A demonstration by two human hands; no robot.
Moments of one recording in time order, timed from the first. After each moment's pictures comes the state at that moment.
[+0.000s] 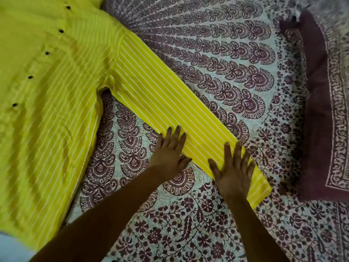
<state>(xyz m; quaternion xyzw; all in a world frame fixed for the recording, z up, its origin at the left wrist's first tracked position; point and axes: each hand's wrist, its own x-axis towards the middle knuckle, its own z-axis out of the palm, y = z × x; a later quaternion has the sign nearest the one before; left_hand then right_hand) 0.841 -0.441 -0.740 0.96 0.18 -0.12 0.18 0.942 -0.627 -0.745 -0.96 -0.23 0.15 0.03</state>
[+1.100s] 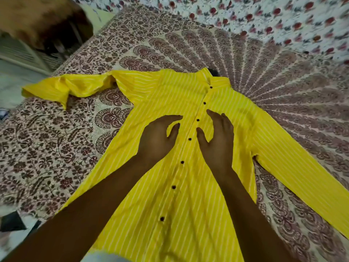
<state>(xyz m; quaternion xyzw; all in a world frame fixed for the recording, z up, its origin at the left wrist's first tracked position) 0.580 0.013 -0.578 0.87 0.28 0.24 0.33 0.692 -0.104 -0.582 -0.83 -0.39 -0.02 0.40</state>
